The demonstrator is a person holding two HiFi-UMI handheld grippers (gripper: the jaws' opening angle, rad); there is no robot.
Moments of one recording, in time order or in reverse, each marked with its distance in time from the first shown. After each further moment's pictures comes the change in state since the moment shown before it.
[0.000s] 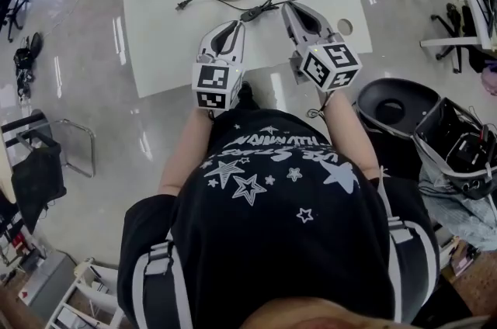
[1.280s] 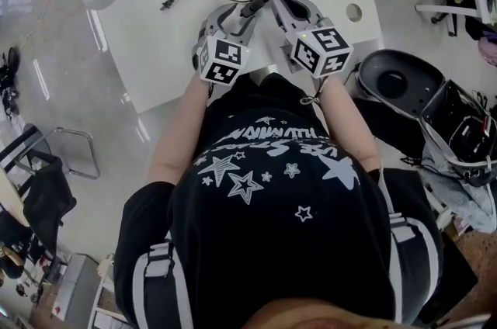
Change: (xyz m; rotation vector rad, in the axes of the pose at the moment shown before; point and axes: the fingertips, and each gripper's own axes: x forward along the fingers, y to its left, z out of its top) left arm 0.090 0.024 -0.106 0.194 0.263 -0.240; right arm 0.073 -0.023 -0.068 0.057 0.173 -0.086
